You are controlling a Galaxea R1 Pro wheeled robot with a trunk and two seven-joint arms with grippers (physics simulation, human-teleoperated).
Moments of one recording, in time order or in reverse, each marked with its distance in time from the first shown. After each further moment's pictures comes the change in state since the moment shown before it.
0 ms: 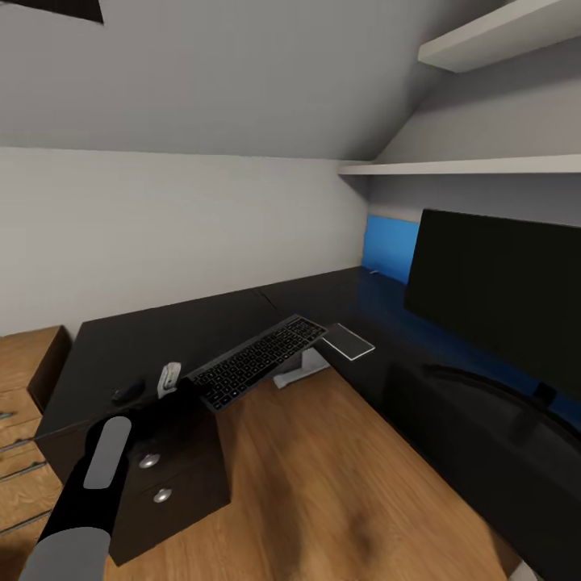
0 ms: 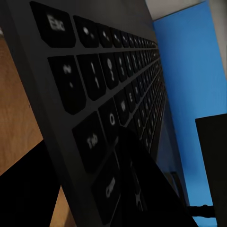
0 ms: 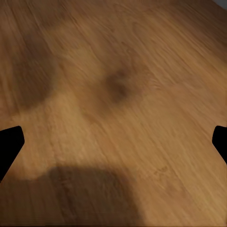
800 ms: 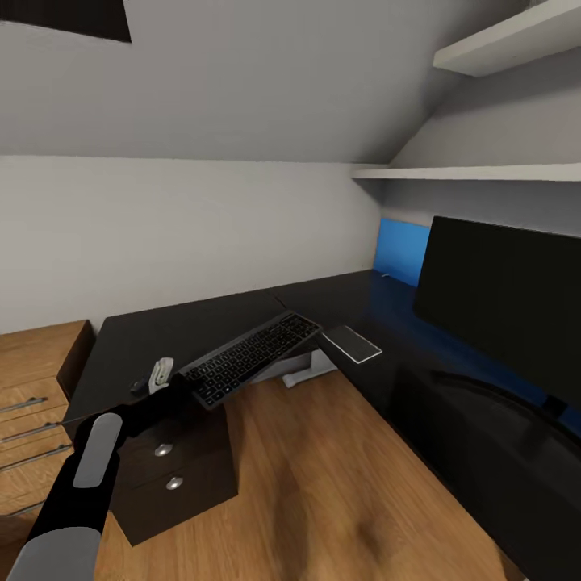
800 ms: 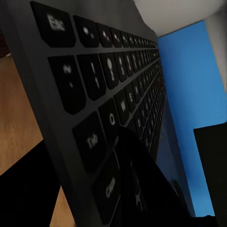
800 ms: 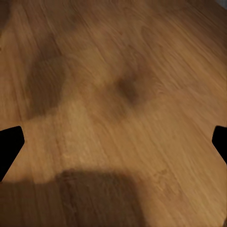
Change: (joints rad) left arm 0.000 0.029 0.000 -0.040 -0.004 0.004 0.004; right arm 0.000 0.005 0.001 0.000 -0.001 0.000 0.000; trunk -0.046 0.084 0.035
